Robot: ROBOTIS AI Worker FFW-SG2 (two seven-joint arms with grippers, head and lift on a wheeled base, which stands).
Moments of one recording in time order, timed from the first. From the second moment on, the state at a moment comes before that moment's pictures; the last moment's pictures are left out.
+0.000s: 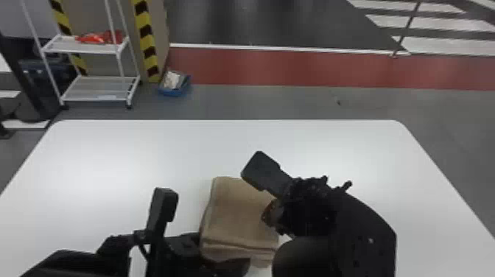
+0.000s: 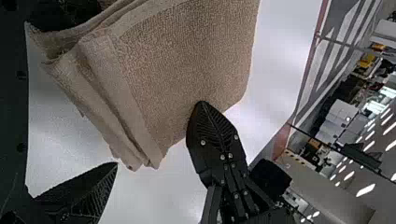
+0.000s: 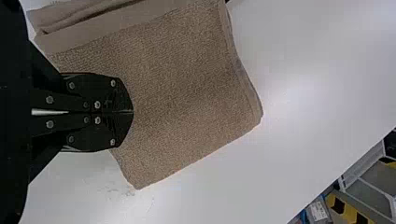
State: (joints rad) left arm 0.18 0.01 -0.11 -1.92 -0.14 0.92 -1.00; right arm -0.02 0.00 0.50 -1.96 1.33 1.06 1.27
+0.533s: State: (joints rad) left arm 0.18 0.01 -0.10 -1.95 -0.15 0.97 -1.00; right arm -0.06 0.00 0.49 -1.86 1.34 1.05 1.20
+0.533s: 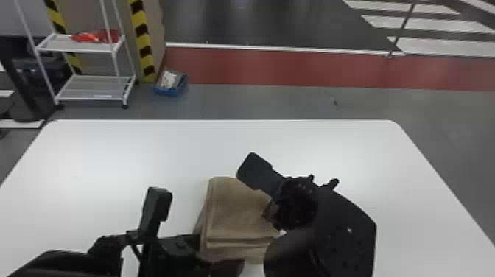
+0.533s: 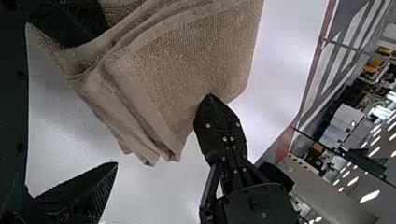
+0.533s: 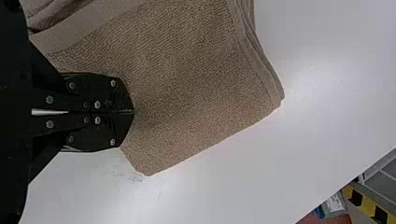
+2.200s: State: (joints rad) left arm 0.16 0.01 -0.05 -1.99 -0.12 1.15 -1.04; right arm -0.09 0.00 0.53 -1.84 0.84 1.01 1.00
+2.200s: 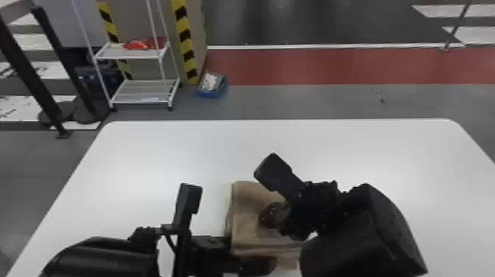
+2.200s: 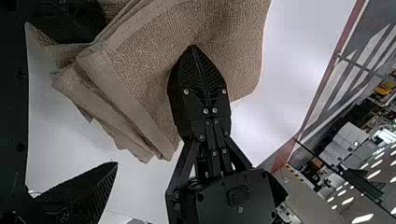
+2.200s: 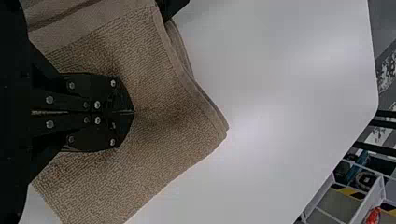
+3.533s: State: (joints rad) left arm 0.15 0.01 0.02 -2.05 -0.16 1.21 -1.07; right arm -0.11 0.00 0.53 -1.79 0.89 1.00 0.96
